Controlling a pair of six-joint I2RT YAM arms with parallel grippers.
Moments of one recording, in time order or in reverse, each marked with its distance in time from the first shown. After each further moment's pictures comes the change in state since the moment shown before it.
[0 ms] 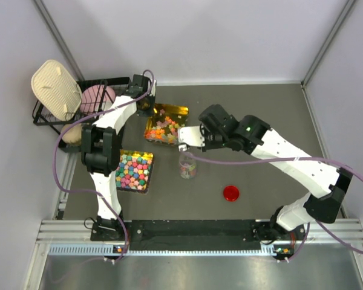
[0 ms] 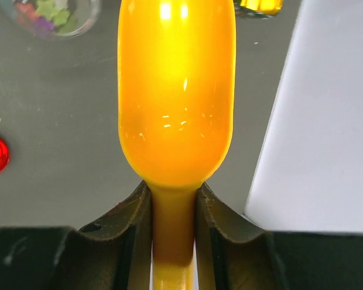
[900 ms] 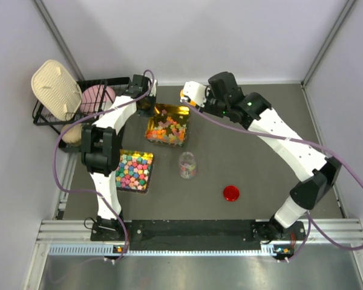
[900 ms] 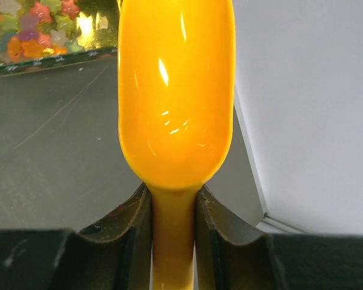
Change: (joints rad) left arm 0.000 0.000 0.000 0.000 0.047 0.000; right arm -0.241 0.128 0.183 0.238 -0.087 0.142
